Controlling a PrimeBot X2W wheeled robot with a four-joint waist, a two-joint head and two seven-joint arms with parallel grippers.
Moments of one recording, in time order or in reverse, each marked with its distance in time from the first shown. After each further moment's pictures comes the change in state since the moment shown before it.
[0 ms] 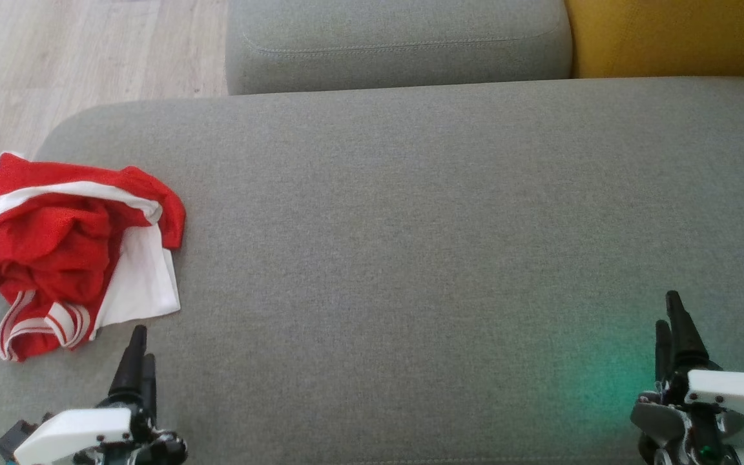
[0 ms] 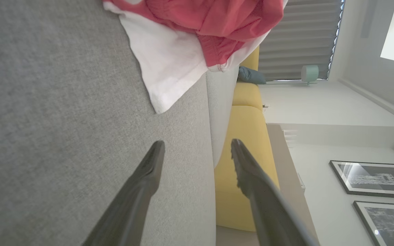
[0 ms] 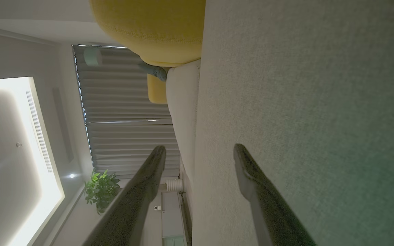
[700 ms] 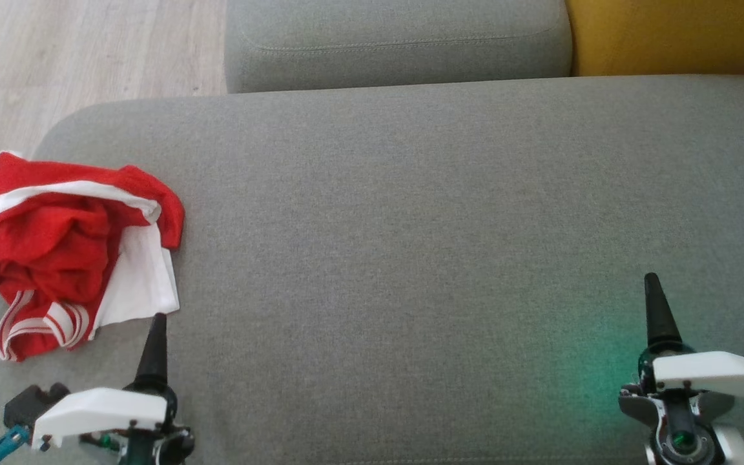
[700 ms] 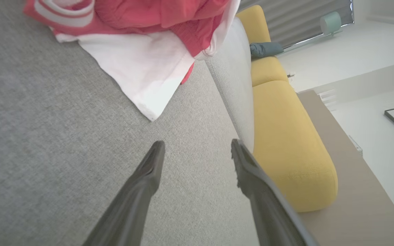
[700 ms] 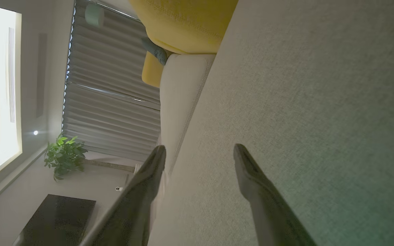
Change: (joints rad) left arm -0.020 0.001 -0.037 -0.017 0.335 0.025 -0.055; right arm -0.039 -0.007 0.050 0.013 -0.281 0.000 -0.059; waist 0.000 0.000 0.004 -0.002
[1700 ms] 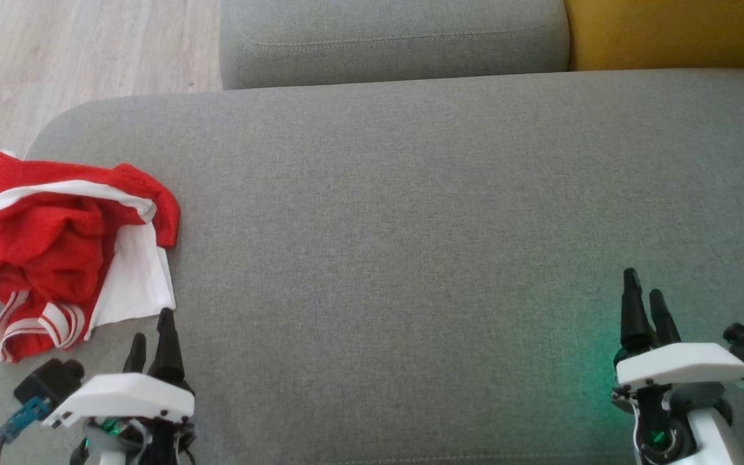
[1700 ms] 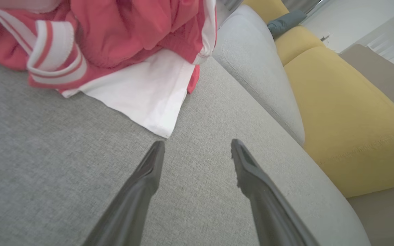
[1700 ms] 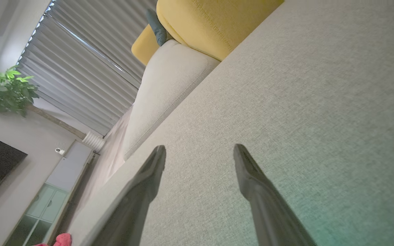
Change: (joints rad) left arm -0.024 0.001 -0.035 0.007 0.376 0.105 -0.084; right arm -0.044 0.000 0.016 0.079 -0.440 0.000 -0.086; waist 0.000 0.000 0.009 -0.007
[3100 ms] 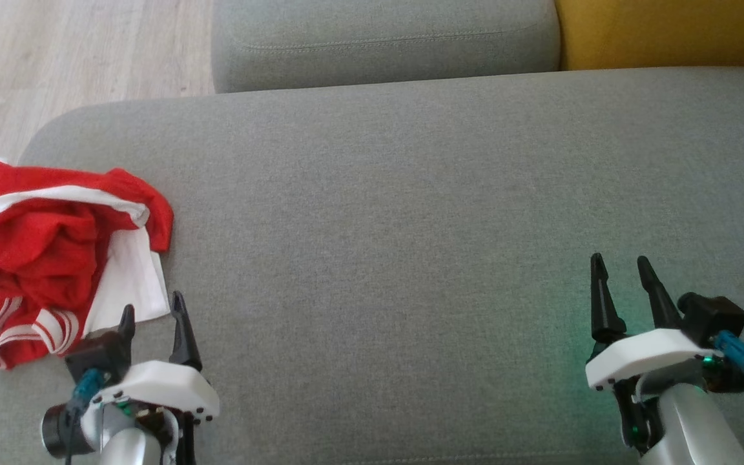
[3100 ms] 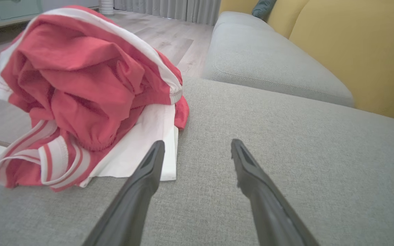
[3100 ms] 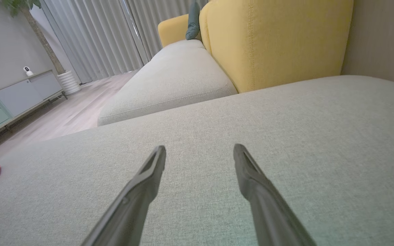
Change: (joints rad) left arm -0.031 0.003 -0.051 0.009 0.538 0.106 -0.119; right arm -0.060 0.002 0.013 0.055 -0.572 0.000 -0.120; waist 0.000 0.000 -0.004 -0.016
